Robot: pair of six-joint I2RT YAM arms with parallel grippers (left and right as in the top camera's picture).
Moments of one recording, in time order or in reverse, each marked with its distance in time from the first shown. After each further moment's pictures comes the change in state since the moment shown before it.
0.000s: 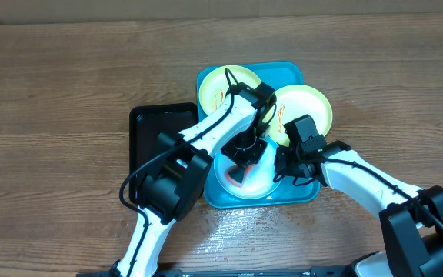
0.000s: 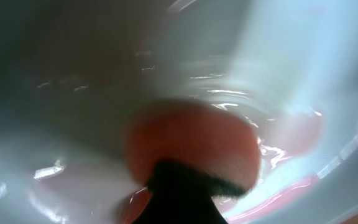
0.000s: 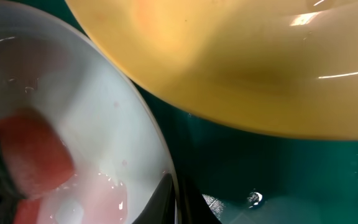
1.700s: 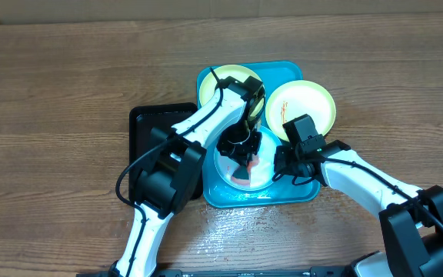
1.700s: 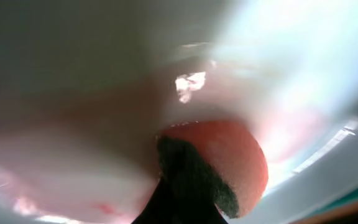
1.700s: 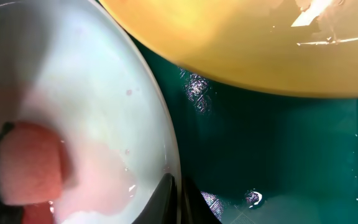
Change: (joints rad) left arm 0.061 0.018 0.012 0.000 0.136 -0.115; right arm 0.005 0.000 0.005 -0.005 0.016 0.026
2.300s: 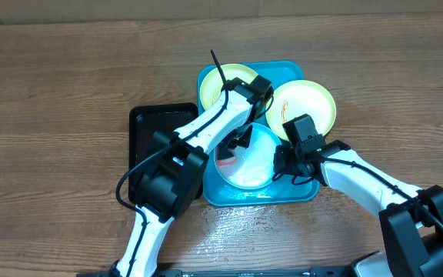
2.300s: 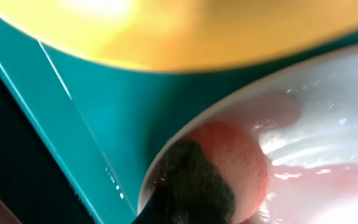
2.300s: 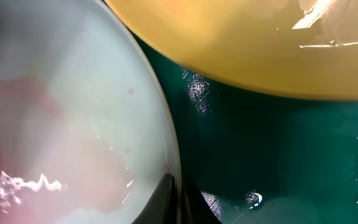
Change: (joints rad) left arm -0.032 -0.020 0.008 0.067 -0.491 -0.095; right arm 0.000 0.000 0.001 0.006 -0.001 0.000
